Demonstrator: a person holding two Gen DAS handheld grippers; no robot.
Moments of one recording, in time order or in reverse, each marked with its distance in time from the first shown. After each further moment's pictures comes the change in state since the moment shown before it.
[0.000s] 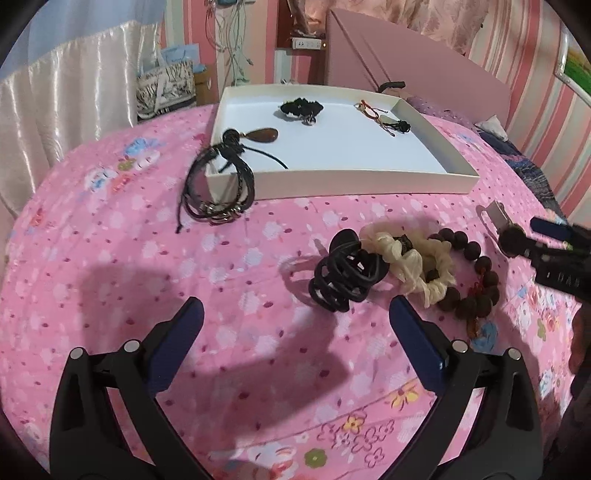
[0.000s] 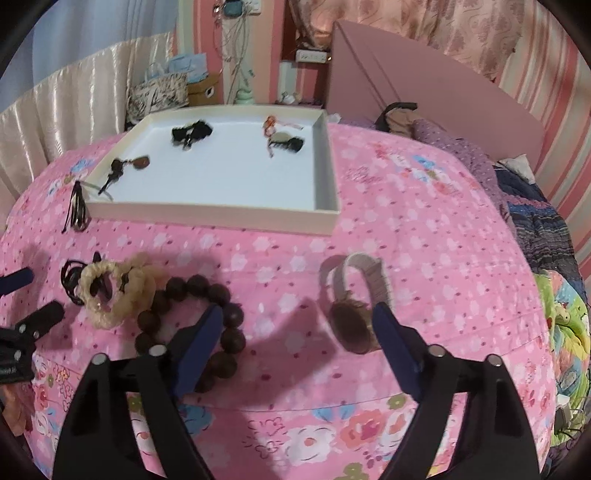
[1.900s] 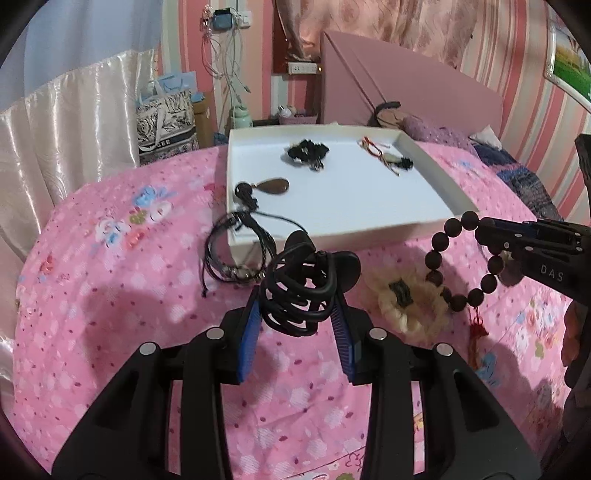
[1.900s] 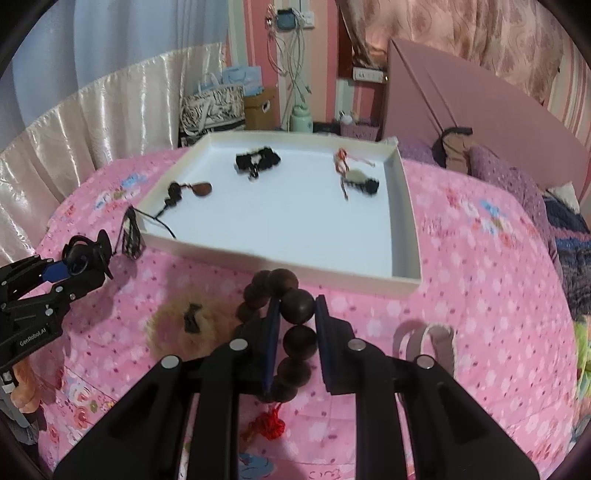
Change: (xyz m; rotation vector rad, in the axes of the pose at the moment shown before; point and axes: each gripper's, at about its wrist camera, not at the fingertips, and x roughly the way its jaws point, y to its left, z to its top) left arm -0.023 0.018 0.037 0.047 -0.101 0.015; right arm -0.004 0.029 0.048 -0.080 -0.084 0.194
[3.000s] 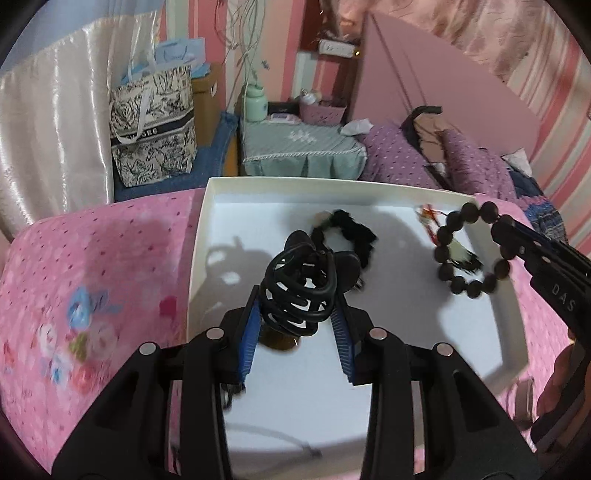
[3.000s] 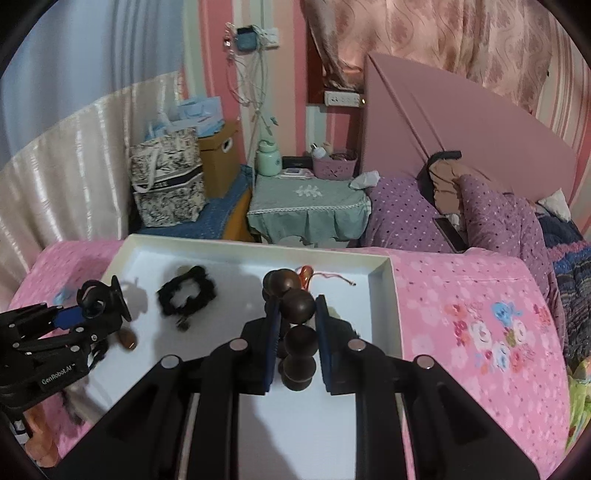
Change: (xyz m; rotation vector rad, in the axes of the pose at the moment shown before) left arm 0.147 0.027 0.155 -0.137 0.143 0.019; right arm 0.114 -0.044 0.151 0.093 -0.058 -0.098
